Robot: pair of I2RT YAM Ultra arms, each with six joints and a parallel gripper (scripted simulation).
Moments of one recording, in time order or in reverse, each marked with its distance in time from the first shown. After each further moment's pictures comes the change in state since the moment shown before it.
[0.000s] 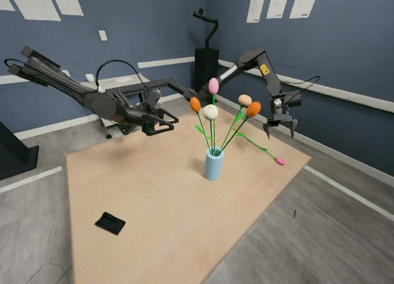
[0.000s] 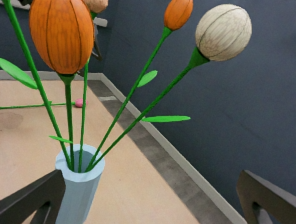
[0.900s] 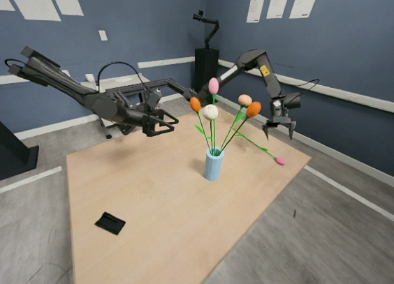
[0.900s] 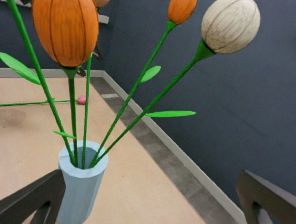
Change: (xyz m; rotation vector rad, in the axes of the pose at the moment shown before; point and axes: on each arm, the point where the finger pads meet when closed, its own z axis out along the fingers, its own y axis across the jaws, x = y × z) left arm 0.012 -0.005 0.004 0.013 0.023 -0.012; right arm 0.005 0.004 0.000 -0.008 0.014 0.007
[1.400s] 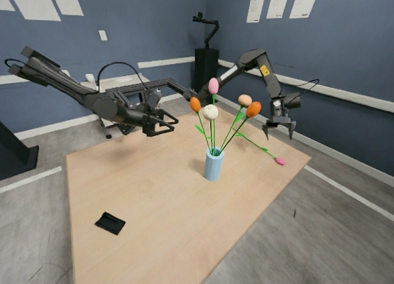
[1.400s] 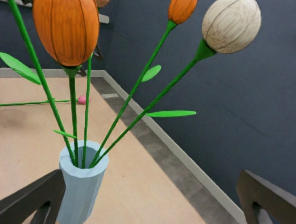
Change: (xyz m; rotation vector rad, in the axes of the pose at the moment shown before) left arm 0.000 0.000 0.000 0.002 0.001 -0.002; right arm 0.000 0.000 0.000 -0.002 0.001 0.001
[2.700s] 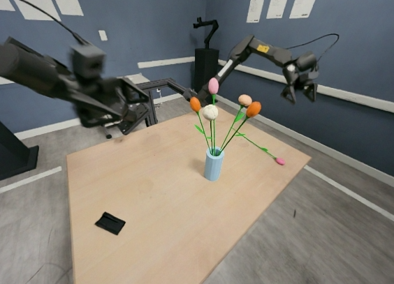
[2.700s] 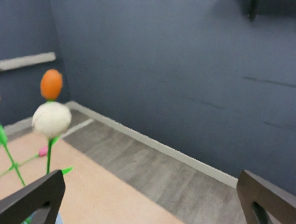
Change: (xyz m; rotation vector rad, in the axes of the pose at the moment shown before) left arm -0.043 0.106 -0.169 -0.231 -0.048 -0.434; right arm -0.077 -0.172 -0.071 0.233 -0.008 0.345
